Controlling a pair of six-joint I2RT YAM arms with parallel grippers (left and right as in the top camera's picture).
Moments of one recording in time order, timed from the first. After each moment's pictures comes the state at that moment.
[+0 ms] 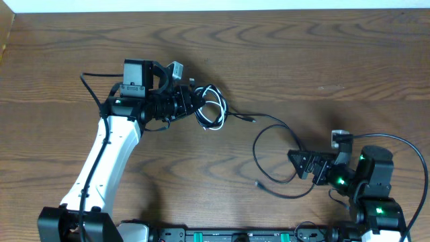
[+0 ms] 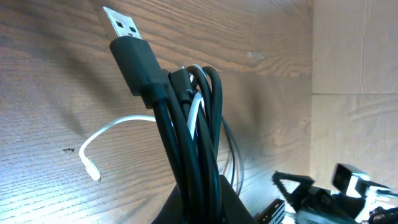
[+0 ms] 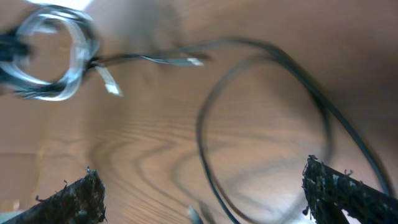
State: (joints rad) left arm -0.11 1.46 1.07 -0.60 0.75 -0.46; right arm -0.06 0.62 0.36 -0.53 -0.65 0.38
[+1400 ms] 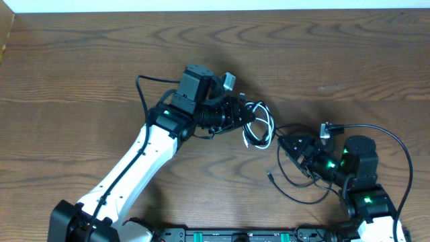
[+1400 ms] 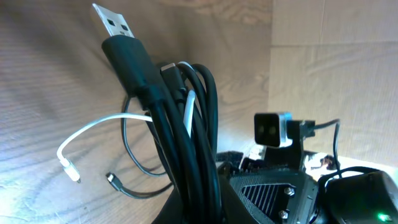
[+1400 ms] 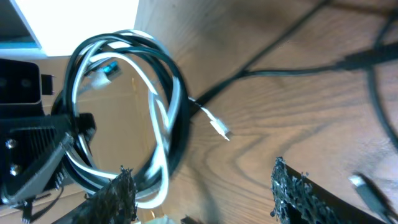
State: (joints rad) left arm -0.49 1.46 1.07 -0.42 0.75 -0.83; right arm 0.16 0.75 0.36 -0.19 -0.67 1.12
